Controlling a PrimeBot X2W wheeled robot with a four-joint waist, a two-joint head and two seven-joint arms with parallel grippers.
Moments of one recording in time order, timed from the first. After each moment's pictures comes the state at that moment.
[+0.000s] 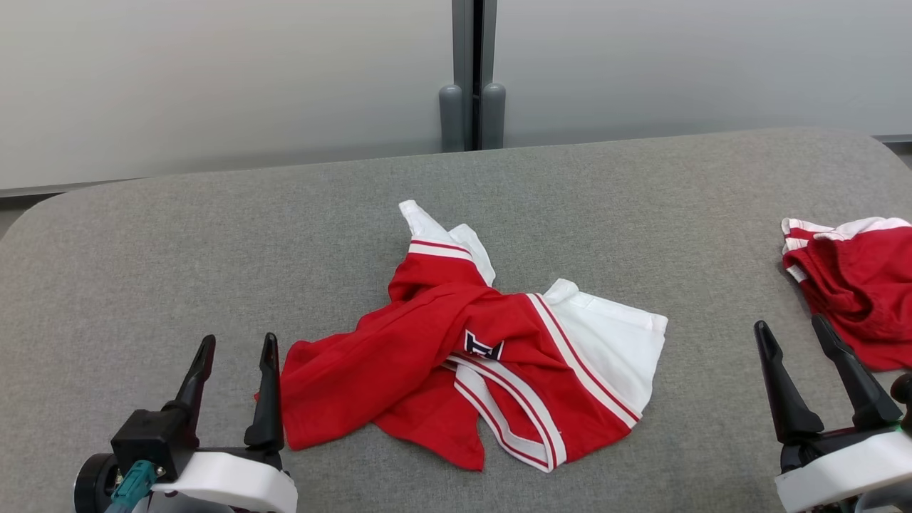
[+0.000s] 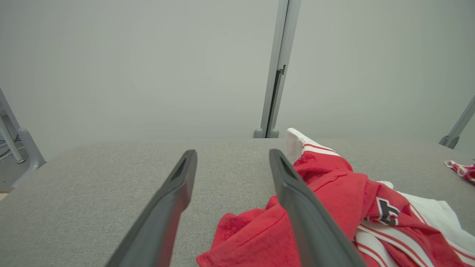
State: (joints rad) left arm 0.02 0.28 -0.29 -0.05 -0.44 0.25 -0.15; right arm 0.08 -0.24 0.04 -0.13 0.36 0.13 0.06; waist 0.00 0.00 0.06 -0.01
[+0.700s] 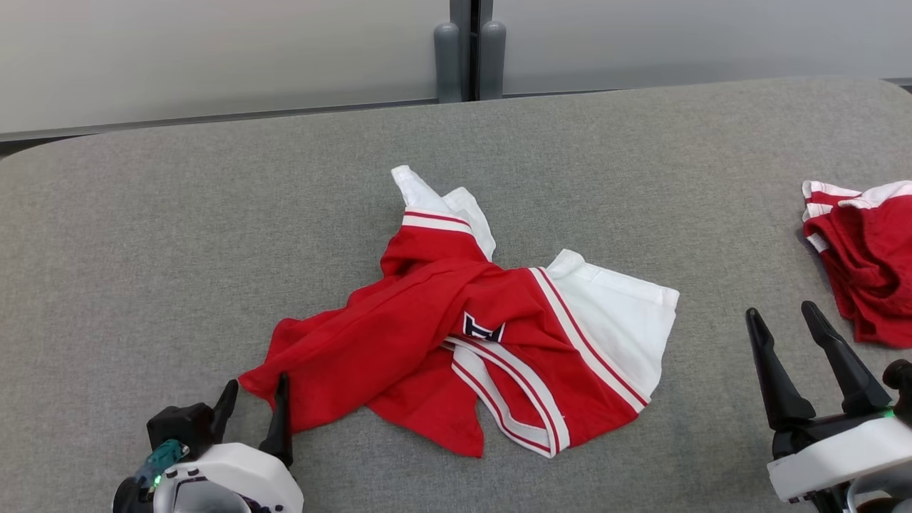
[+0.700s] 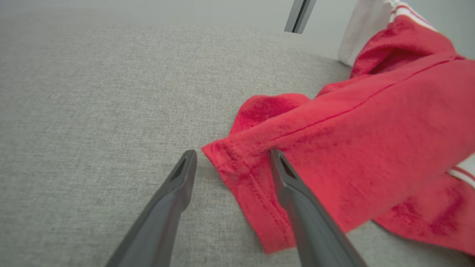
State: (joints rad) left arm -0.11 0.20 -0.32 0.40 -0.55 0.13 -0.17; right arm 0.04 -0.24 0.06 -0.10 0.39 0.13 0.05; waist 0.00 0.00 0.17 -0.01
